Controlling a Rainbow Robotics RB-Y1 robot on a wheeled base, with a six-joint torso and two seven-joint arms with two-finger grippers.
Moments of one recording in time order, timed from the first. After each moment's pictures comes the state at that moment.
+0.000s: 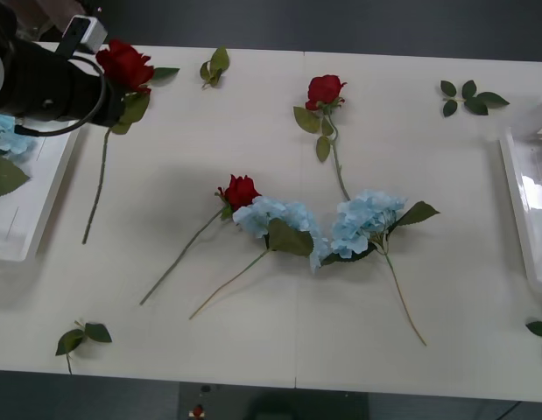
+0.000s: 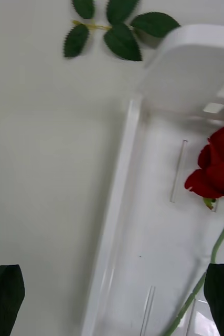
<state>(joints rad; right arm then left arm) -0.52 -0.83 -0.47 -1.13 -0.98 1.45 2.21 -0.77 1.04 -0.47 -1.57 1.21 0.97 -1.44</state>
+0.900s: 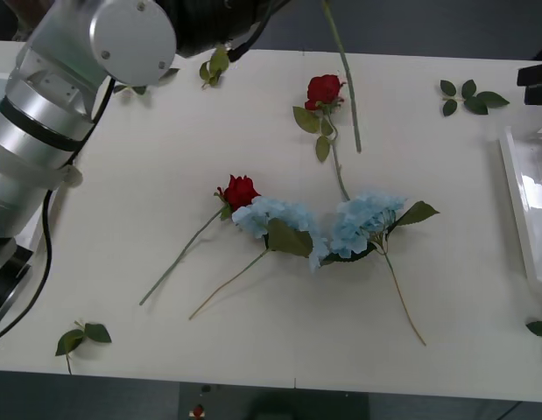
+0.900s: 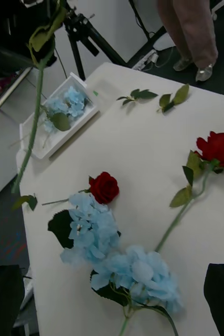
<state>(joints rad) -0.70 -0.78 -0.45 -1.13 -1.69 1.80 2.33 -0.92 0.47 -0.40 -1.62 1.10 0.51 -1.08</state>
